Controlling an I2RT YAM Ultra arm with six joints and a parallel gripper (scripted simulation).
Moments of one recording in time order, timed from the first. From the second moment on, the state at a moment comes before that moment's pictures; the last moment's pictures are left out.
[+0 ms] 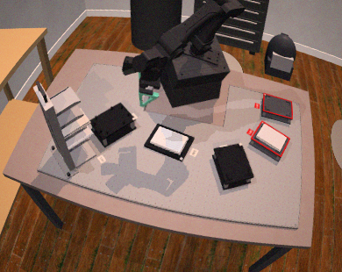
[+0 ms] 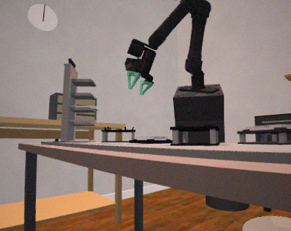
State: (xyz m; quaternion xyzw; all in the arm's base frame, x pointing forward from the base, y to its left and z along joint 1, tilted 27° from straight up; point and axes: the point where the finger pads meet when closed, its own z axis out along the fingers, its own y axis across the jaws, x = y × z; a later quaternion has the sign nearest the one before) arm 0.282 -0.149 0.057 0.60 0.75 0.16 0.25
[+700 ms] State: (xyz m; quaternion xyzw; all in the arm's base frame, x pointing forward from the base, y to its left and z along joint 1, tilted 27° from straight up) arm 0.279 -0.149 0.053 0.50 0.78 0.11 0.35
